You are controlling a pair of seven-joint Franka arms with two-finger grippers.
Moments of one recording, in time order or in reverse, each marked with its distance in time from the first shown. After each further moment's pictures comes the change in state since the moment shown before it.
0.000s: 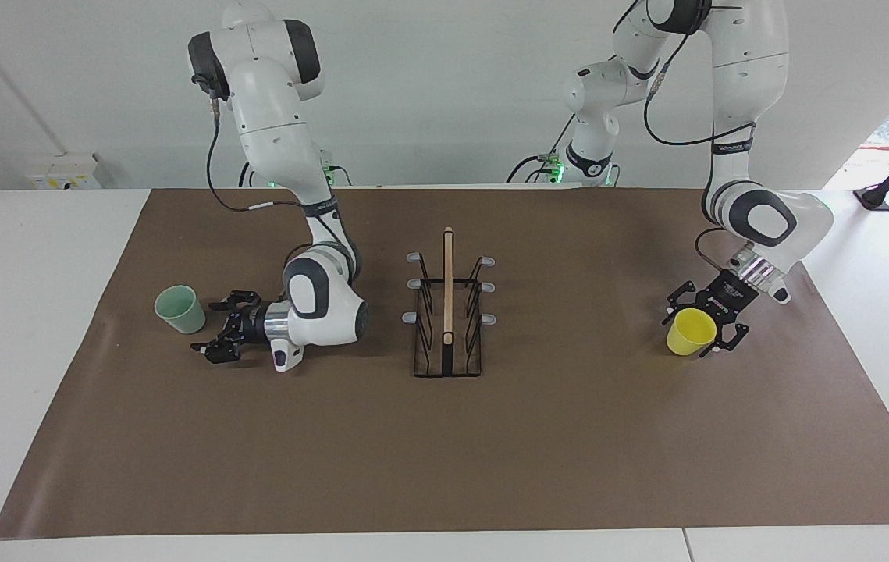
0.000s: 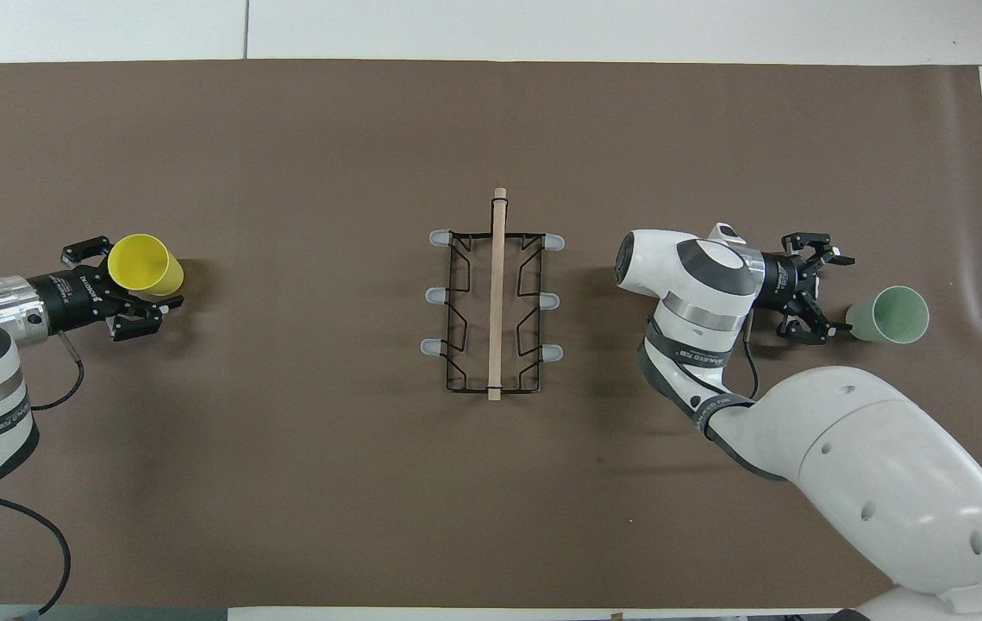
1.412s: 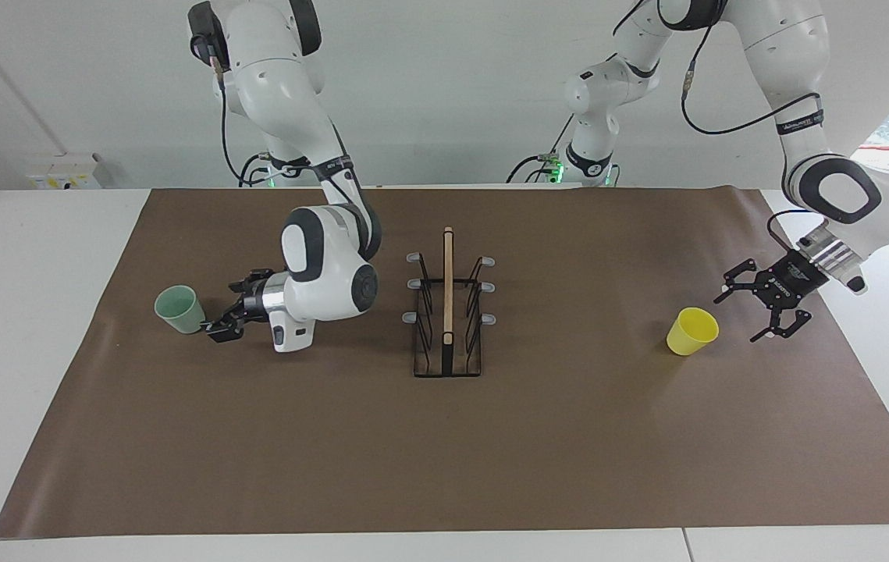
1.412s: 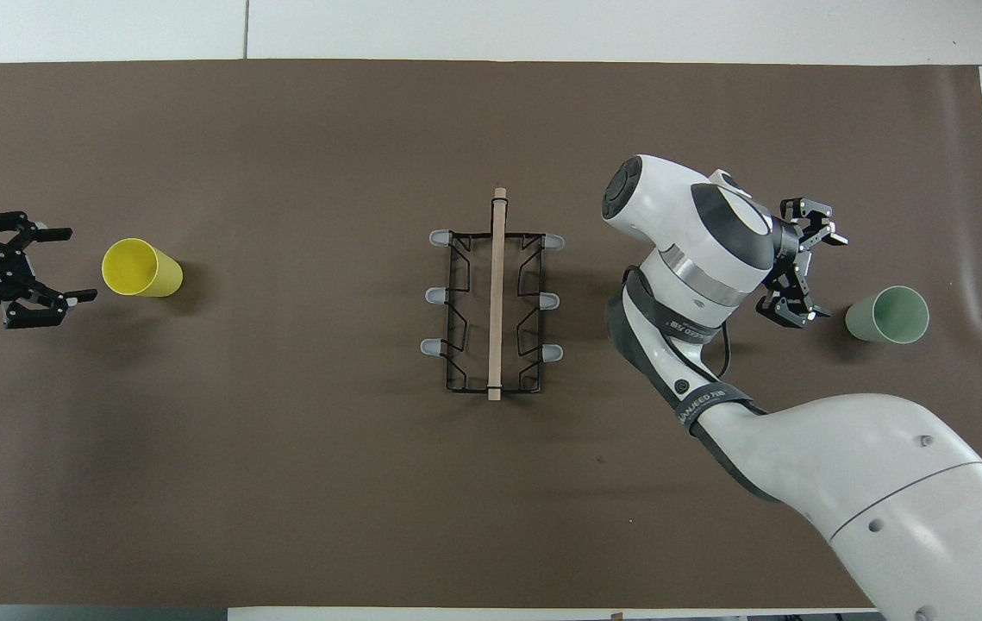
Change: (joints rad) left arm 0.131 -0.001 0.018 0.199 0.328 -0.267 -0.118; right arm 0.080 -0.118 -0.020 0.166 0.261 -0.082 -0.123
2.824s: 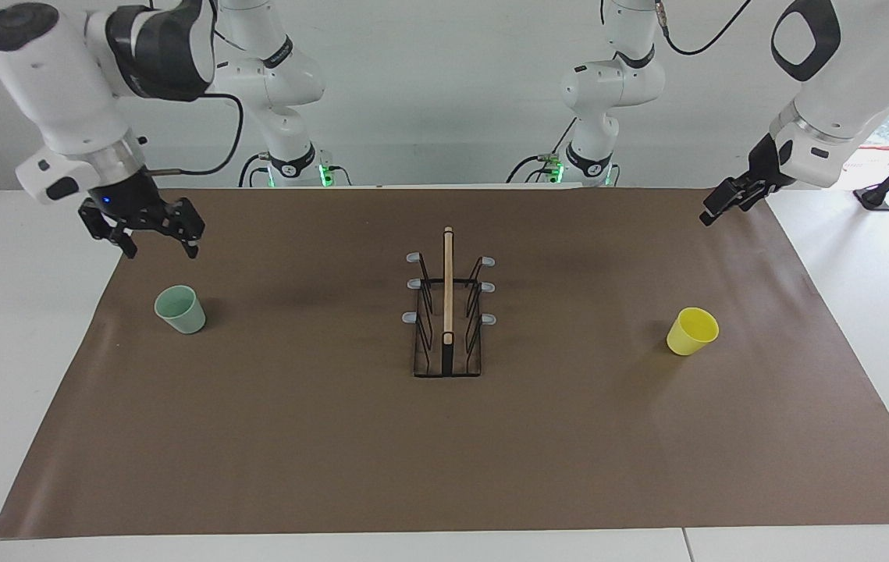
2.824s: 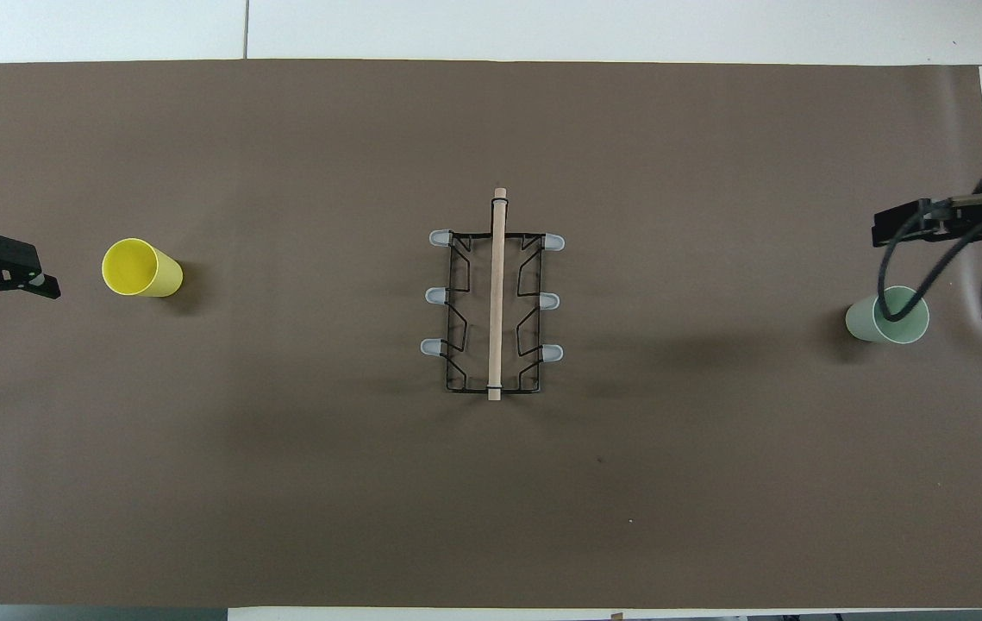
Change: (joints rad) left arm -0.253 -0.333 -0.007 0.246 0.641 -0.550 0.808; right arm -0.236 -0.465 -0.114 -0.074 0.791 0.377 0.663
